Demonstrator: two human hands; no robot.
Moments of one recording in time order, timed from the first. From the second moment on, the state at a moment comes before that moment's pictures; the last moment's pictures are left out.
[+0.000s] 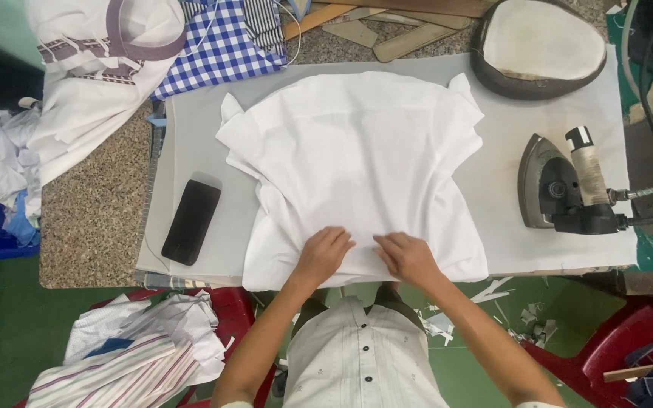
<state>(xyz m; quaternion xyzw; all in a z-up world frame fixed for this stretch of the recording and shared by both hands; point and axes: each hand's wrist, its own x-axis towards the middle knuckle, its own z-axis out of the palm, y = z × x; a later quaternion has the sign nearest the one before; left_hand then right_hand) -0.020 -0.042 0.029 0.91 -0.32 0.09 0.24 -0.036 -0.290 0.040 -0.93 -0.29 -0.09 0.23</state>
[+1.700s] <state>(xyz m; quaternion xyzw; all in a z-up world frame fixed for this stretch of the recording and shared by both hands) -0.007 0.108 0.041 0.96 0.08 0.26 0.11 0.085 -0.330 0.200 -0.96 -0.24 0.12 -0.04</state>
